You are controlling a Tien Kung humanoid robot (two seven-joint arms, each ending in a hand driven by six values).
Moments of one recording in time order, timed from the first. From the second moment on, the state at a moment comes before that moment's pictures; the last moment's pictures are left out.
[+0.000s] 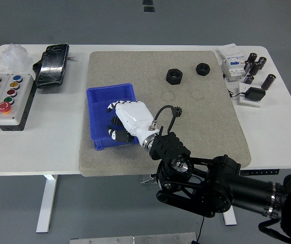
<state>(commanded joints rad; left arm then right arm) -0.03 0.10 -1.68 -0.18 1.42 0.01 0.25 0.74 -0.01 0.30 1.23 -1.98 -0.37 -0.56</state>
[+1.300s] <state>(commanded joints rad) -0.03 0.09 -1.69 -0.18 1.43 0.01 0.25 0.67 -0.04 0.58 0.91 -2.05 -0.25 -0.65</state>
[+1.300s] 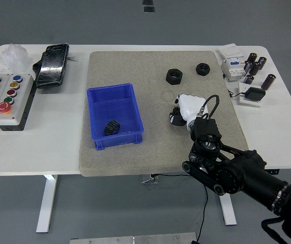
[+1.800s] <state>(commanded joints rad) -0.03 0.09 -1.69 -0.18 1.43 0.01 0.25 0.67 -0.03 0.55 0.88 -2.03 -0.29 -0.65</state>
